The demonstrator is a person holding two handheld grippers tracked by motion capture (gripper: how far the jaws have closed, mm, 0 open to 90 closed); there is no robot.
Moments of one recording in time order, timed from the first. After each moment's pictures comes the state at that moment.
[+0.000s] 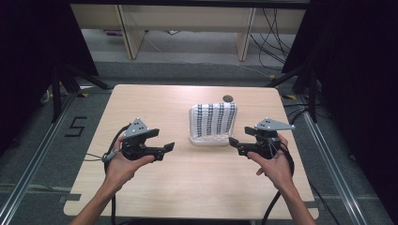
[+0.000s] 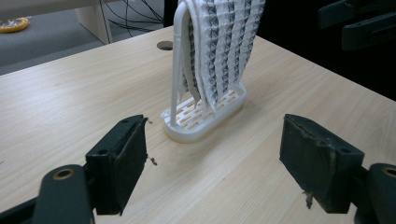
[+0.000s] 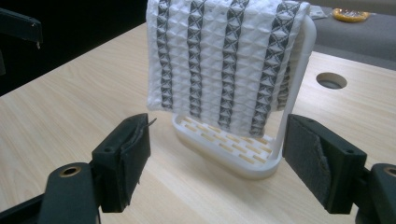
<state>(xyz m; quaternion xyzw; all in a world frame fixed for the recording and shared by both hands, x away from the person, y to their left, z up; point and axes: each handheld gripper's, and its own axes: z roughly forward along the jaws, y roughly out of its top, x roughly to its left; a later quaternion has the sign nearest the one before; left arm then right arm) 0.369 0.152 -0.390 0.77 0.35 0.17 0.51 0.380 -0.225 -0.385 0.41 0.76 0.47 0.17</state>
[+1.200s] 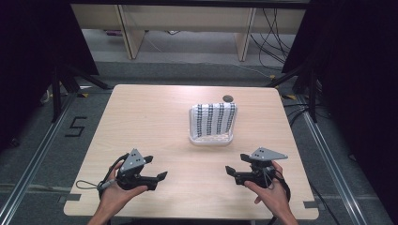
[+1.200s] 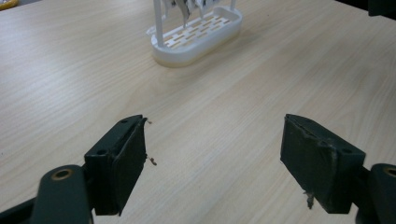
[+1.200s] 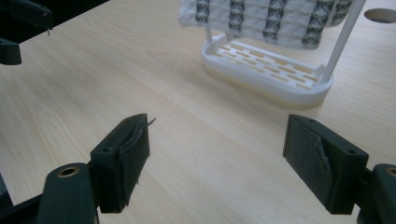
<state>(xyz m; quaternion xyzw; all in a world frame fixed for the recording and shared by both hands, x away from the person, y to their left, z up) 0.322 0.170 -0.457 0.81 0.33 0.17 0.46 0.334 -0.224 -0.448 0.39 0.78 0.46 0.14</state>
